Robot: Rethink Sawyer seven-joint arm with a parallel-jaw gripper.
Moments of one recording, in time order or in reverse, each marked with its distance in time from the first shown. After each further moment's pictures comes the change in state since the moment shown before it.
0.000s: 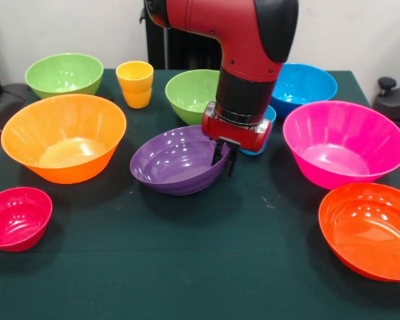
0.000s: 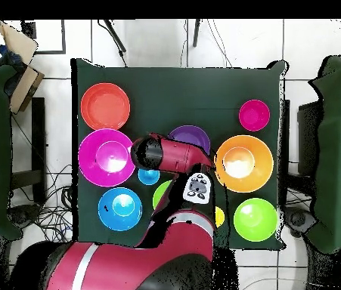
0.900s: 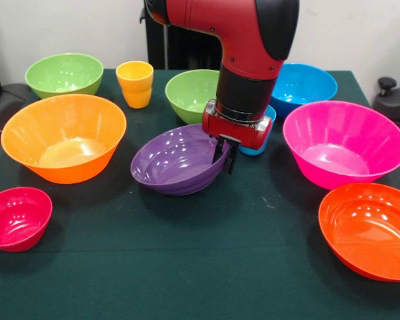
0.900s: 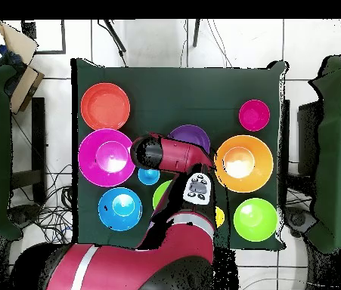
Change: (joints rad) arm 0.000 -0.015 0.000 0.000 0.000 0.031 0.000
